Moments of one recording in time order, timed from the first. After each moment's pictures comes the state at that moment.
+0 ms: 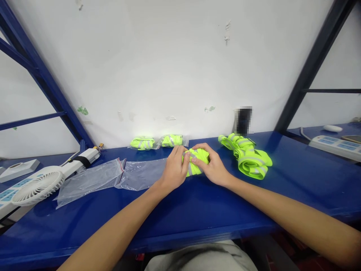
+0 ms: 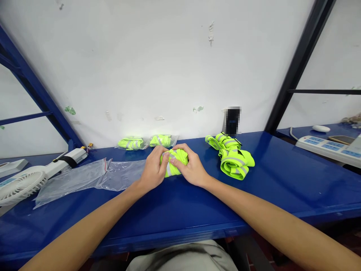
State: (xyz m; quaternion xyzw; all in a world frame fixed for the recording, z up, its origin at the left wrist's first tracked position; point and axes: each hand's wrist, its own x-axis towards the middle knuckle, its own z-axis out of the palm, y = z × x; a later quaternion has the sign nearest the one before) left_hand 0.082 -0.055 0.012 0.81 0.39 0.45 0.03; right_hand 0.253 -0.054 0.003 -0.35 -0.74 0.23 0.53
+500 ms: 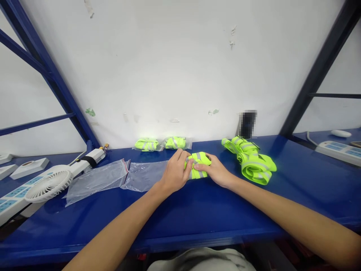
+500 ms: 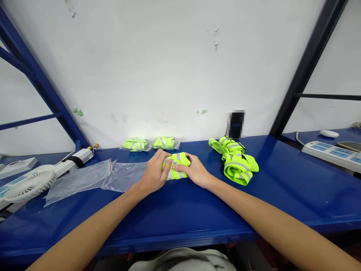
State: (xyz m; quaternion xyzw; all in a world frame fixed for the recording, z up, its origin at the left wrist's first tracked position) left_hand 0.071 -0.057 0.013 0.83 0.38 0.41 -0.02; right_hand 0.250 -0.045 0.001 -0.34 -0.66 0.47 0.48
